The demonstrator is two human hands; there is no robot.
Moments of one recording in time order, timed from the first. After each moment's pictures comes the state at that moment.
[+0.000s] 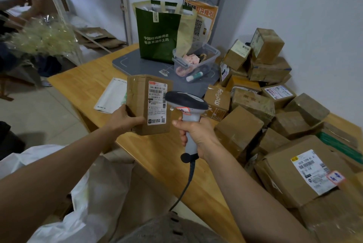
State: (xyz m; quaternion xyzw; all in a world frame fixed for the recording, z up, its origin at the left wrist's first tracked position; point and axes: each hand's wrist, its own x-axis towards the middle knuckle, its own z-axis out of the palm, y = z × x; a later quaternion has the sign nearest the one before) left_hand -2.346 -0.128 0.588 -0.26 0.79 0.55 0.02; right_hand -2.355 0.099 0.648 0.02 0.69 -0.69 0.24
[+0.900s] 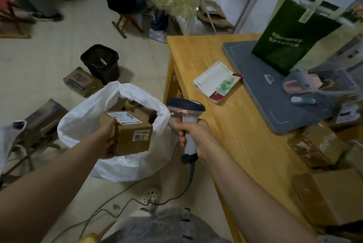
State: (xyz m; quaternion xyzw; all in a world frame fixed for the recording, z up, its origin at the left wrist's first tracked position) left_hand -2.105 -0.246 0.504 -0.70 0.28 0.66 -0.03; right_hand -2.292 -0.089 0.571 -0.05 0.69 -0.51 0.51
